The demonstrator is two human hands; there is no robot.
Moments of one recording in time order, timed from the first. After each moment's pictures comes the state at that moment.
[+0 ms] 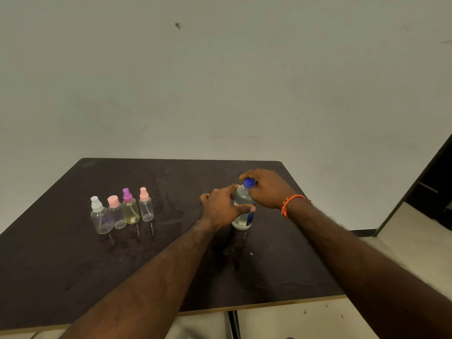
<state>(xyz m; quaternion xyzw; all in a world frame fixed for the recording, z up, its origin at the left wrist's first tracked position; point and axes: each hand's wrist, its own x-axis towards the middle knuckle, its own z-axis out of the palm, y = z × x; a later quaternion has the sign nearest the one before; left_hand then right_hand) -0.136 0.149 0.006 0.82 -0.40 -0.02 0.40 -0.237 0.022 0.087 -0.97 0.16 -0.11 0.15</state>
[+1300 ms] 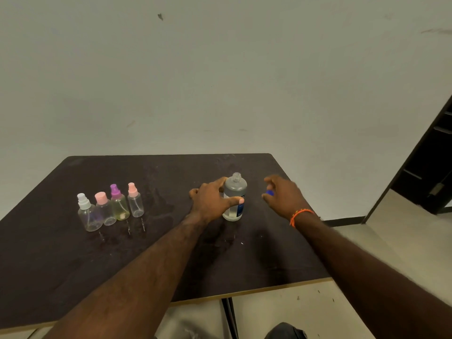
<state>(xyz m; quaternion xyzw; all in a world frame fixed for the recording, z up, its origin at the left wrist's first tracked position) -0.136 0.149 -0.002 0.83 -0.40 -0.01 0.40 -0.298 -0.016 0.033 -0.92 0.30 -0.20 0.17</state>
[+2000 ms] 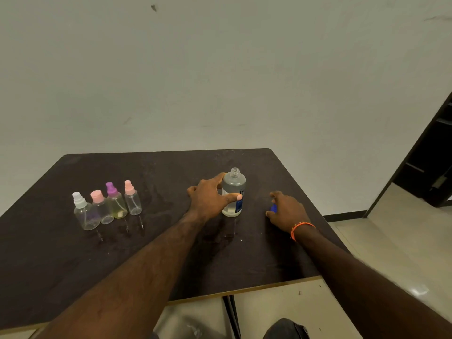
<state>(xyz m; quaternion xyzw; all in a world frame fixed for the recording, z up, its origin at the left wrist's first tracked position) -0.131 0.146 -0.009 0.82 -0.41 -0.02 0.40 -0.312 -0.031 -0.024 -0.92 0.37 -0.08 0.13</state>
